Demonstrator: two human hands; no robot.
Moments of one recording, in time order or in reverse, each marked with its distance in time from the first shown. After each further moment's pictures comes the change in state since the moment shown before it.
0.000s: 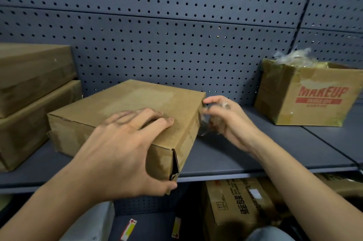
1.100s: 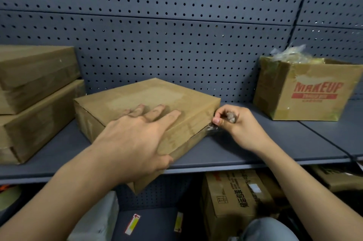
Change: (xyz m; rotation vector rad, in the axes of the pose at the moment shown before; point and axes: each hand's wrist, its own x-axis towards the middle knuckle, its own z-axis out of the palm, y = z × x) left_hand 0.014 0.017 -0.015 -0.032 -0.313 -0.085; right_hand -0.018 0.025 -0.037 -0.546 0.000 -0.321
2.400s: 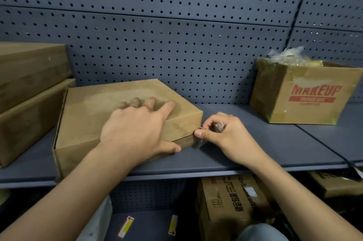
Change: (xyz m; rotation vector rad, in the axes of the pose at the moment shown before) left_hand 0.041 0.009 0.010 0.087 0.055 -0.144; right_hand -0.010 -0.013 0.014 -0.055 0.000 0.063
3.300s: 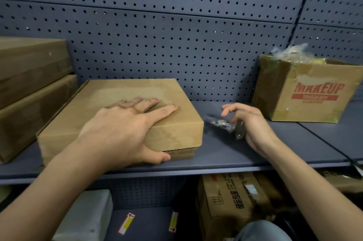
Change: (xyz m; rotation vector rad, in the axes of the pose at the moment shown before) left_hand -0.021 -0.028 0.000 -0.036 0.026 0.180; right_hand 0.014 0.017 -0.025 0.331 0.148 0.229
